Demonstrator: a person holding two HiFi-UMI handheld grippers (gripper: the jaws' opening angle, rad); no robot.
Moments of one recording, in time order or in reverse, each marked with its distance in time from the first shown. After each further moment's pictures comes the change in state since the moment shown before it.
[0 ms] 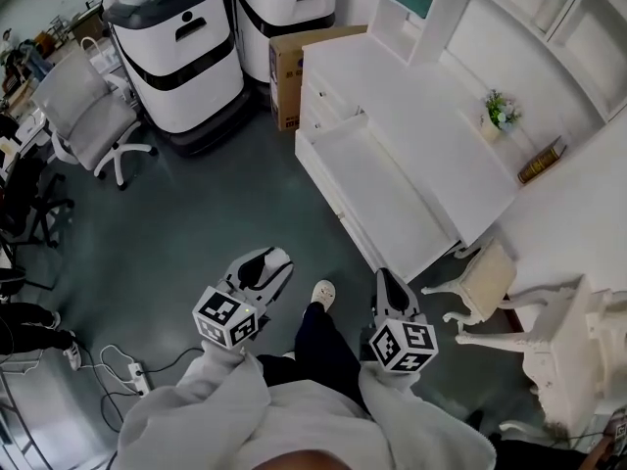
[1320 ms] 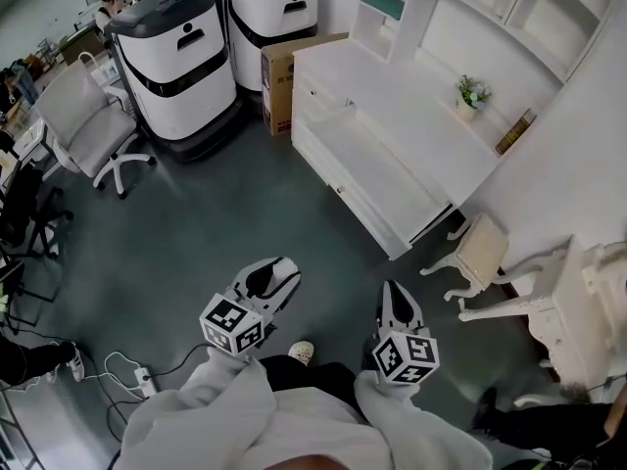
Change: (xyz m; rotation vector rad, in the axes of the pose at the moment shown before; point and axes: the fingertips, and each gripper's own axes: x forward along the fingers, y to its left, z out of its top) left arm -0.110 -0.080 -0.027 0.020 -0.018 -0.125; right arm -0.144 0.051 -0.050 0.000 -0.104 -0.107
